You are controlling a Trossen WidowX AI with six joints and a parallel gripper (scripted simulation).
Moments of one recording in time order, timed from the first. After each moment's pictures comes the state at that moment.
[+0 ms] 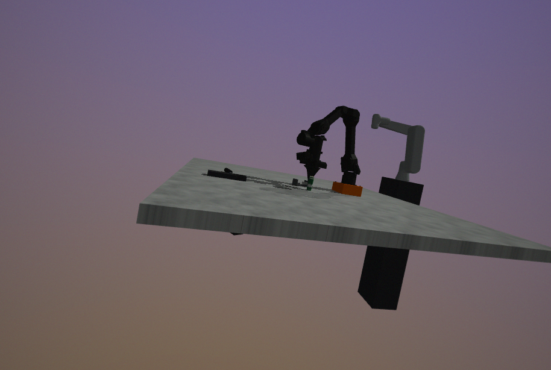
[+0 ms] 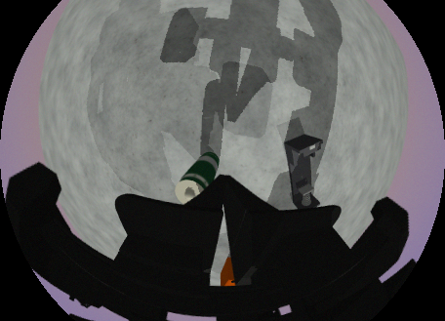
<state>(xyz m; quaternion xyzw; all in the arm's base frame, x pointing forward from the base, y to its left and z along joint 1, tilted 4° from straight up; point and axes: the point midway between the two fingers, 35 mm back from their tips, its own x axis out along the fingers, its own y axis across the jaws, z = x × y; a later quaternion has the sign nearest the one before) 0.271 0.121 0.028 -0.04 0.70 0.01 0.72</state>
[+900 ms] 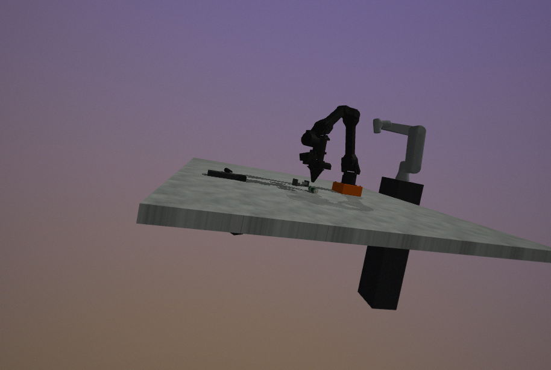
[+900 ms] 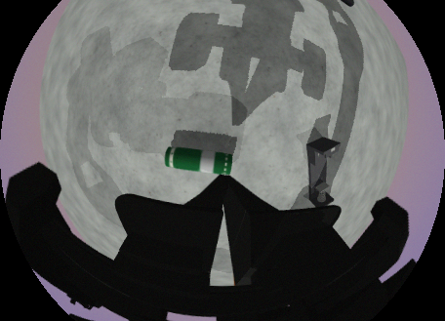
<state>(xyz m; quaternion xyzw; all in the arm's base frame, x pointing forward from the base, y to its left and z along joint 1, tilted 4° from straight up) 0.266 0.157 0.027 -0.04 0.70 0.01 0.71</state>
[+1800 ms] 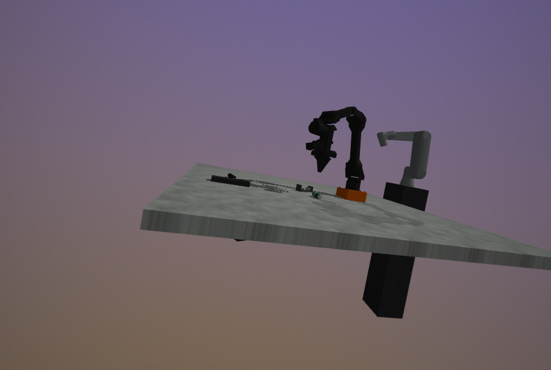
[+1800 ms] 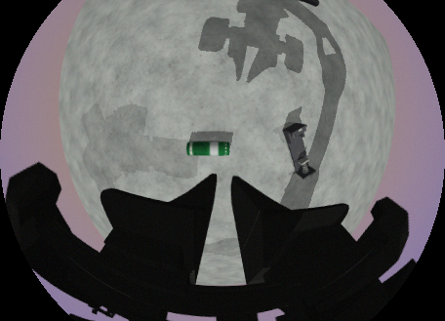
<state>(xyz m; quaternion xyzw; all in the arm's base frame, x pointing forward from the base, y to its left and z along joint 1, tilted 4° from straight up) 0.266 0.165 0.099 0.00 0.69 -0.03 0.72</state>
